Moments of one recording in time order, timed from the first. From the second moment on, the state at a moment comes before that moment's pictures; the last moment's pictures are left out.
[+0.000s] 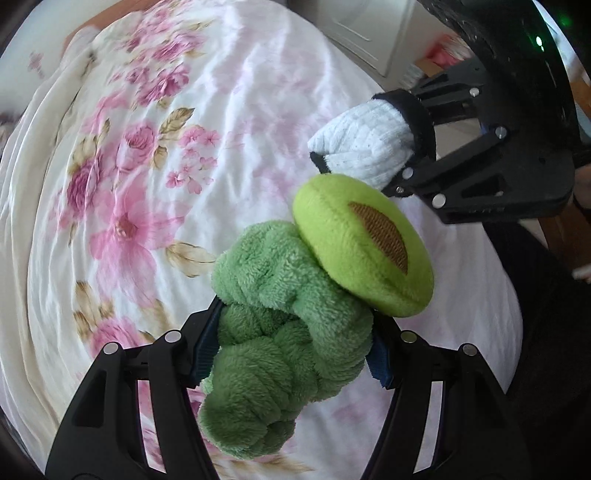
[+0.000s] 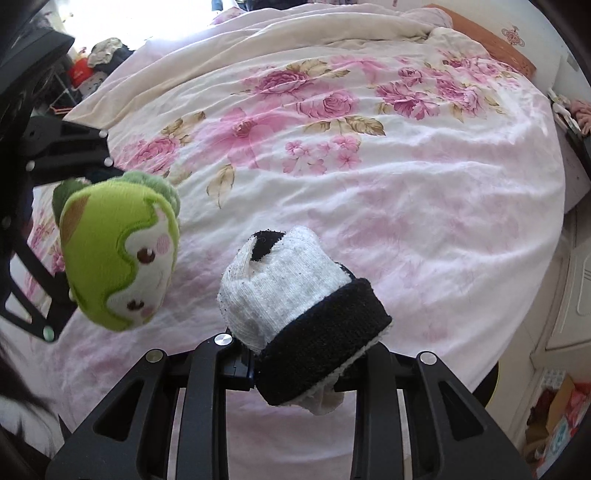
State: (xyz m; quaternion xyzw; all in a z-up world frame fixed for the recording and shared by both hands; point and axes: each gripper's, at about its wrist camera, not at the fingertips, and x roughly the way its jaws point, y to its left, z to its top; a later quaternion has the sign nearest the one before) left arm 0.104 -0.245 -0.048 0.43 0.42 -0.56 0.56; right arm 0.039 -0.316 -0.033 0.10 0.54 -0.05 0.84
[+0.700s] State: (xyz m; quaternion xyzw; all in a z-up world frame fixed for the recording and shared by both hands) left arm -0.040 -0.316 -0.041 0.39 0.48 -0.51 0.60; right arm -0.115 -0.384 -0.009 0.13 0.50 -0.03 0.86
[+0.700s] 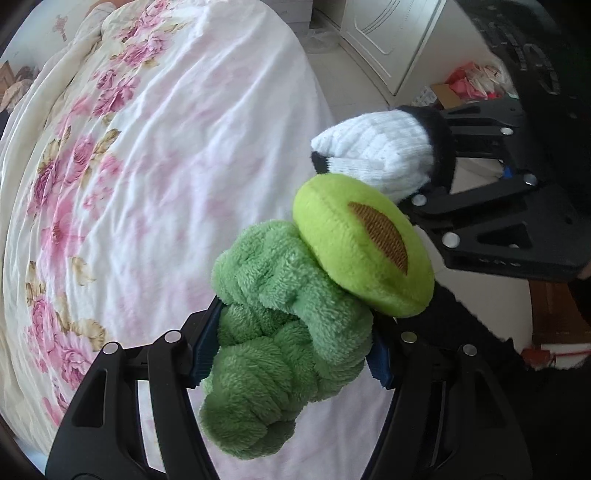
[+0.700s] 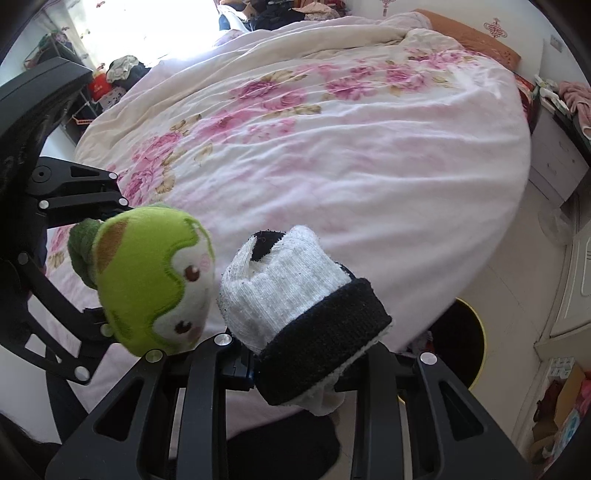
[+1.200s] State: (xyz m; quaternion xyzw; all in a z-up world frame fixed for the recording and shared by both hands) left arm -0.113 -0.439 -0.073 0.42 0.46 -0.56 0.55; right arm -0.225 -0.495 -0.009 0.19 0.47 -0.15 0.85
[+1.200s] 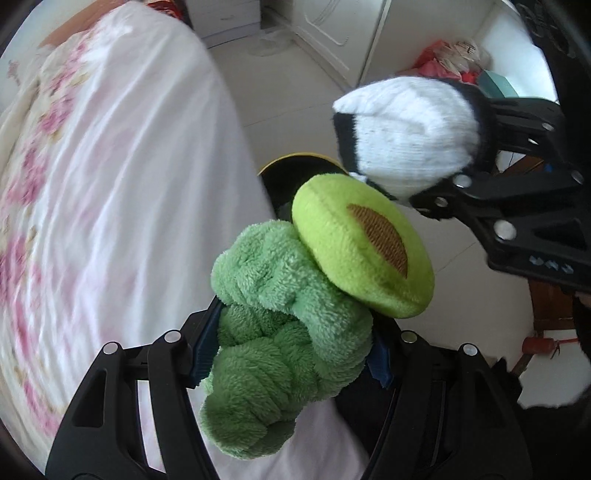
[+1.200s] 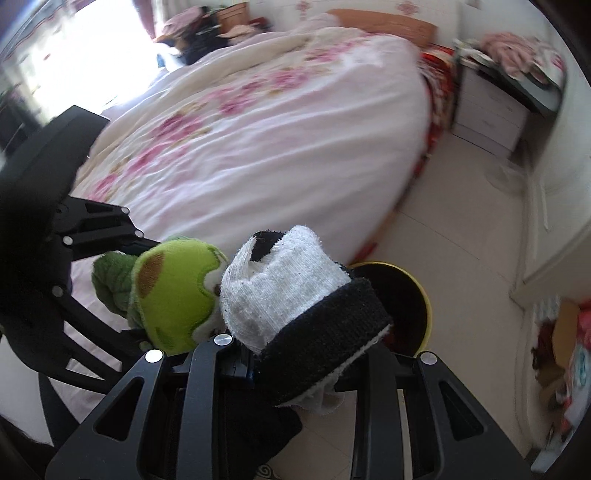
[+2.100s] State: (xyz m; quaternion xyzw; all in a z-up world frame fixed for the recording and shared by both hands) left arm -0.118 -0.538 -0.150 0.42 0.49 -0.51 0.57; right arm -0.237 -0.598 -0.088 0.21 0.51 -0.23 0.80
